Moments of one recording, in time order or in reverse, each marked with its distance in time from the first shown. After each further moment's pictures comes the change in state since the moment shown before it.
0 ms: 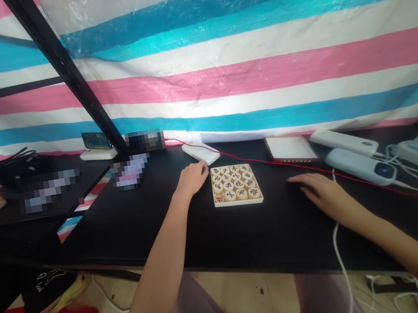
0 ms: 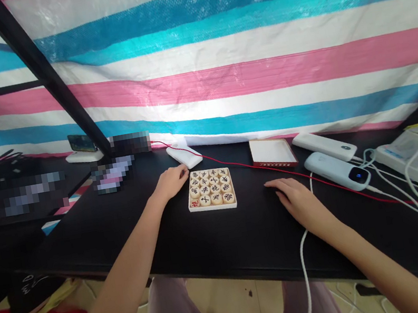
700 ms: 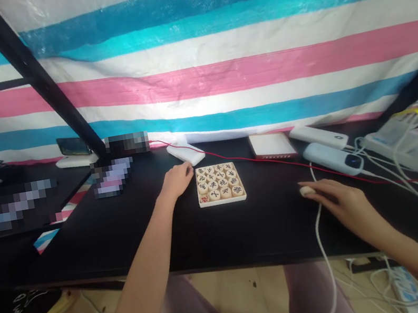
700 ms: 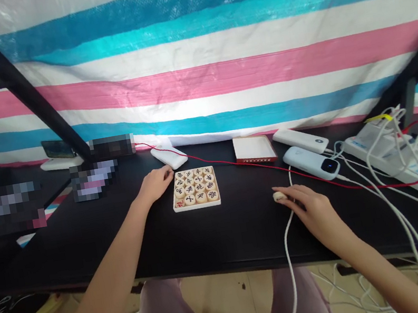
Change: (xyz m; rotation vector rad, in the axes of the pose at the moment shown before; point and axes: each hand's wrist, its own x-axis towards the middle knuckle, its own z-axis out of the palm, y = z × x) left_hand 0.002 -0.001 0.001 0.002 0.014 0.003; right_hand -0.051 -0.008 -0.040 0.188 0.072 0.238
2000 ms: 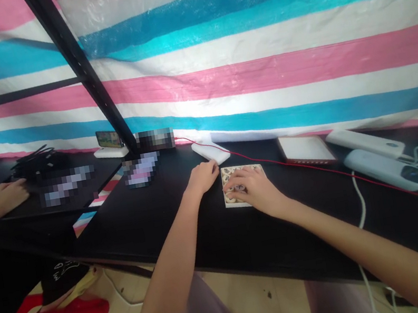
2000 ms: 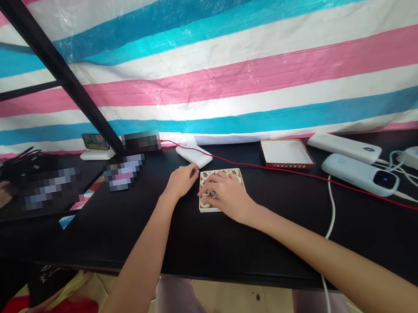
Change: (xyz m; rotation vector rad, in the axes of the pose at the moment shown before) left_hand 0.000 -0.002 0.004 -0.010 0.003 0.026; right_hand 0.115 -0.150 0.111 0.065 -0.230 -0.382
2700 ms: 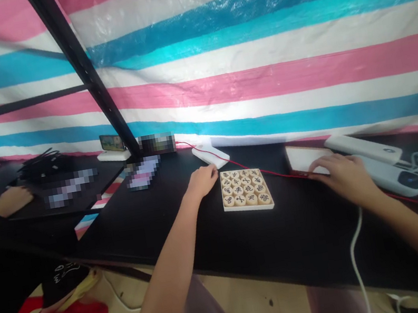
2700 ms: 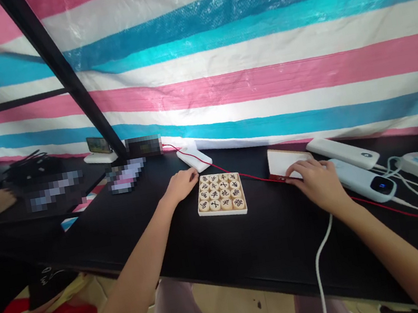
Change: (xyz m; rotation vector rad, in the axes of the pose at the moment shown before) left_hand 0.000 -0.001 0.001 0.007 0.022 -0.005; right_hand -0.098 0.146 -0.080 -0.566 0.141 0.249
